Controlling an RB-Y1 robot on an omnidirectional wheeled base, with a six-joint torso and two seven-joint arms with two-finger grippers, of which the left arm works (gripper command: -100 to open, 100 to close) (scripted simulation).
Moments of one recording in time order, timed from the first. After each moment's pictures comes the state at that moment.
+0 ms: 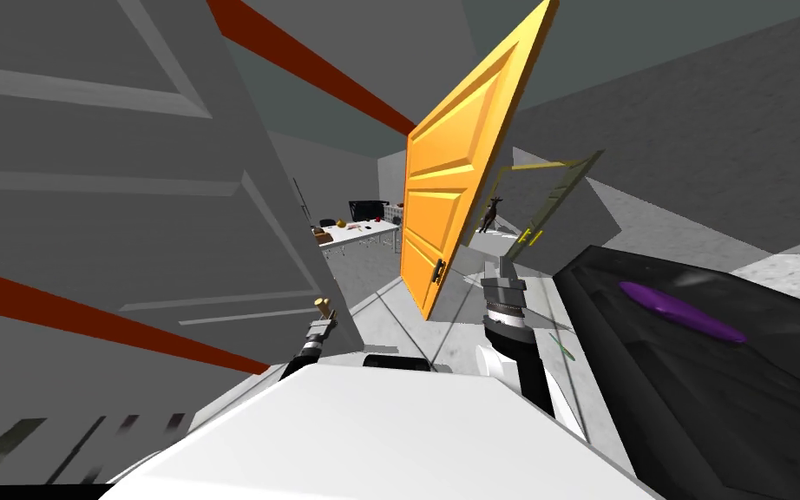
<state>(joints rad) 0.18 0.52 -0.49 -0.91 0.82 -0.97 1.49</state>
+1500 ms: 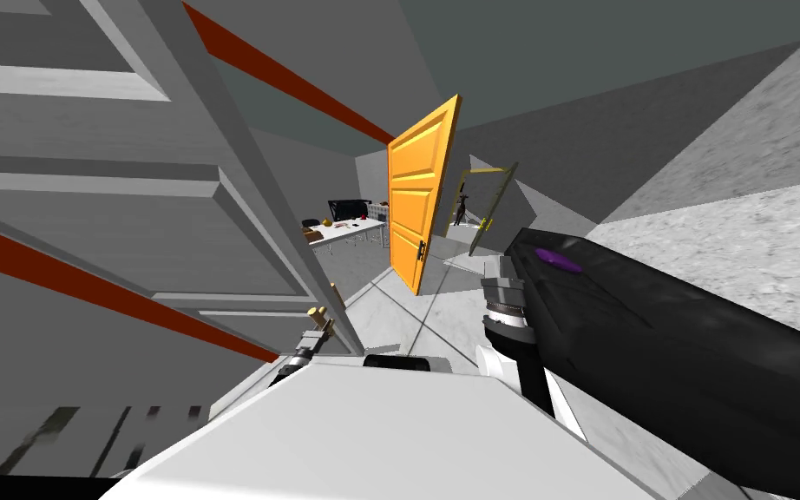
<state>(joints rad) 0.23 0.62 -0.62 -0.88 0.76 -1.11 1.62</state>
